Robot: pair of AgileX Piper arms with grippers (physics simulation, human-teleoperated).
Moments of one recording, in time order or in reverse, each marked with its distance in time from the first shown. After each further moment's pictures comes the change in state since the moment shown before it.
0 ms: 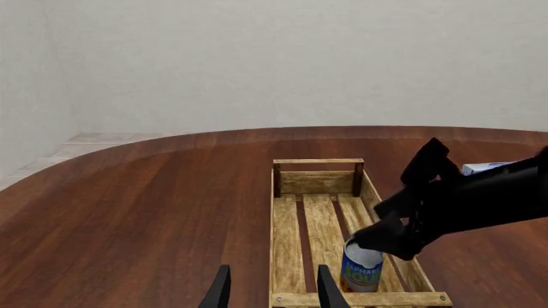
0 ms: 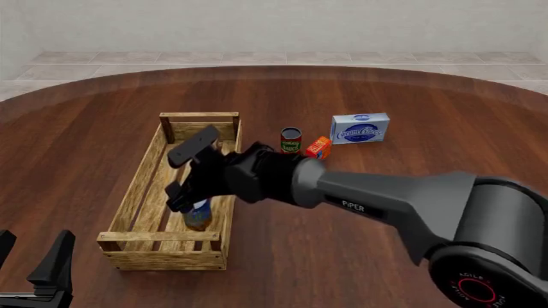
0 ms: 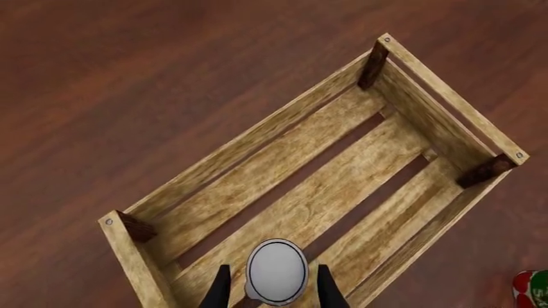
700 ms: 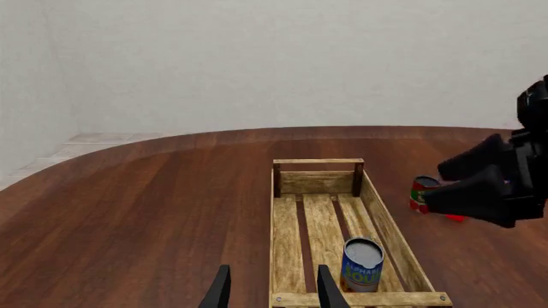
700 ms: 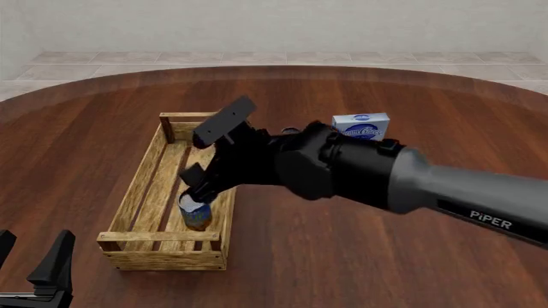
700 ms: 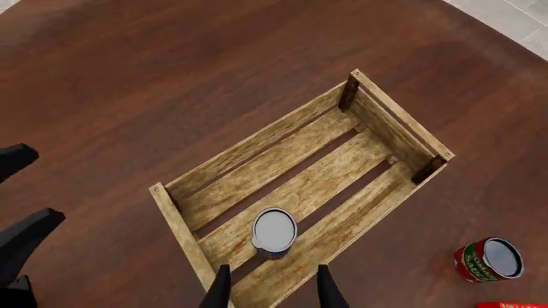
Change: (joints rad) left arm 0.000 0.000 0.000 0.000 0.000; right arm 0.002 -0.354 0.248 -0.009 -0.032
